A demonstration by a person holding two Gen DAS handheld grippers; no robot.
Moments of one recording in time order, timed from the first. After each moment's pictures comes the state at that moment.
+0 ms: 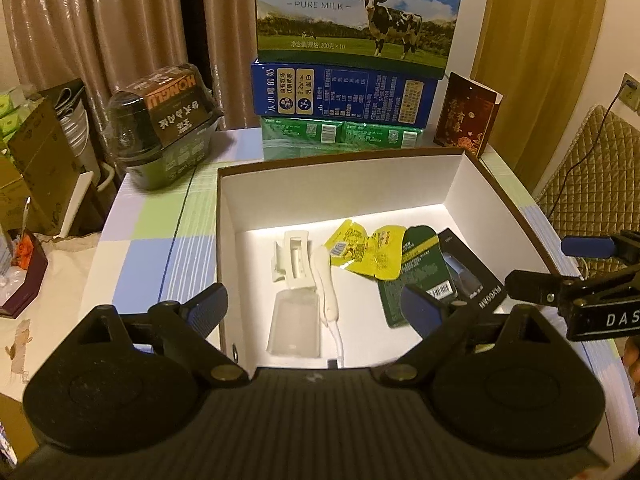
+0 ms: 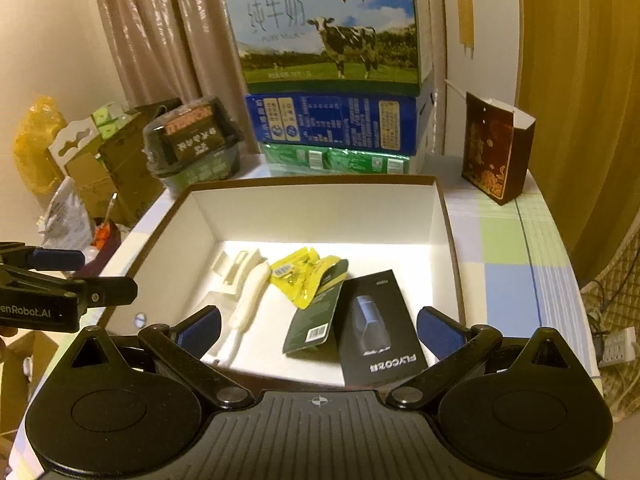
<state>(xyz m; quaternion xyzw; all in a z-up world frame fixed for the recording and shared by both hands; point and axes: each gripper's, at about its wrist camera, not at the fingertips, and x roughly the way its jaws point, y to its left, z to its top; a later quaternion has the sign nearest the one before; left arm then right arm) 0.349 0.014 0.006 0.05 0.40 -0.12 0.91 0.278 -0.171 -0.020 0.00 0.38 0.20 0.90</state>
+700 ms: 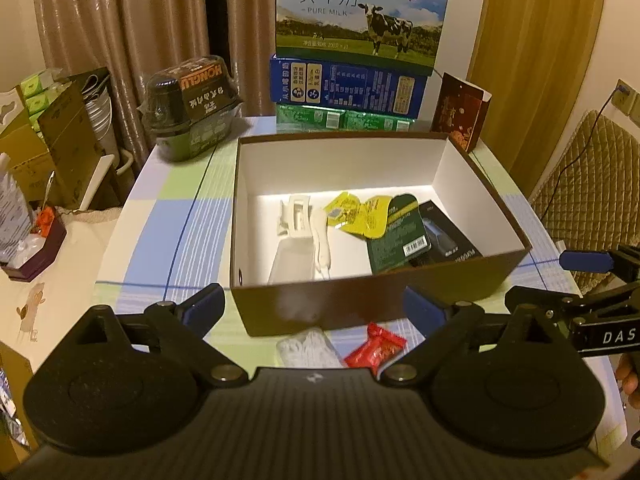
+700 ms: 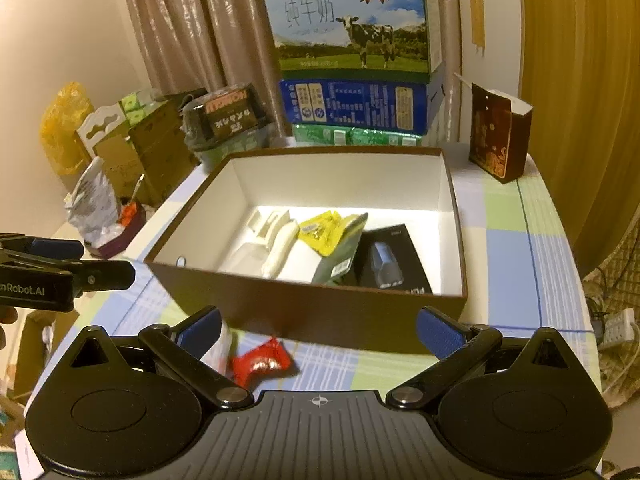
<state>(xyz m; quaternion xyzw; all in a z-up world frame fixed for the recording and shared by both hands) 0.259 0.019 0.018 0.03 0.40 -0.09 0.91 0.202 -0.187 -0.020 0.00 0.38 0.23 0.89</state>
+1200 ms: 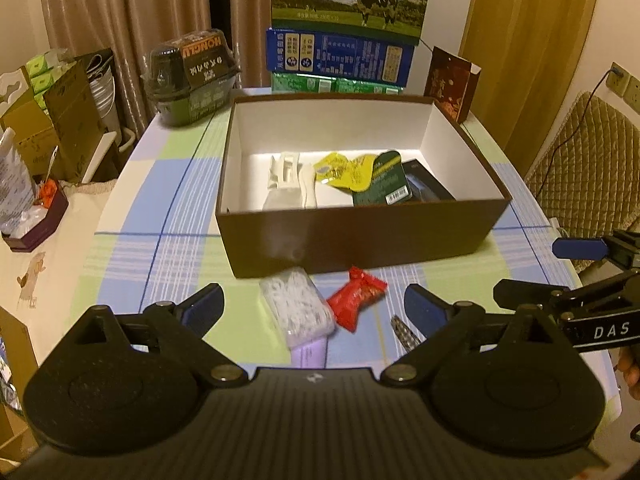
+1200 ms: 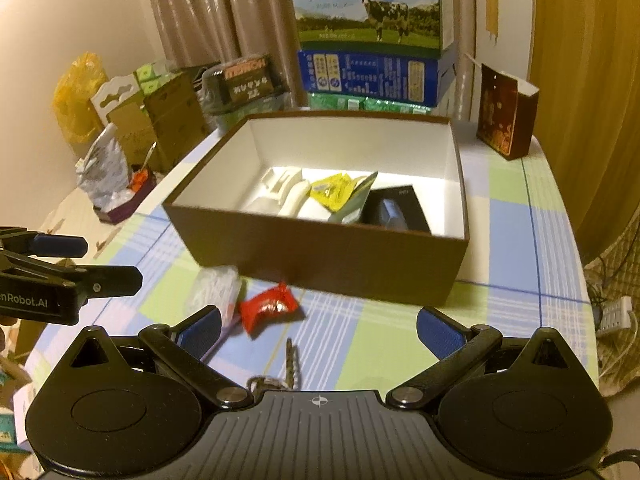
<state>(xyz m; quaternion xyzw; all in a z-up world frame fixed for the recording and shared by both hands) 0.205 0.009 0.001 0.03 0.42 -0.09 0.90 0.163 -0.195 -0.036 -0.03 0.40 0.25 0.88</state>
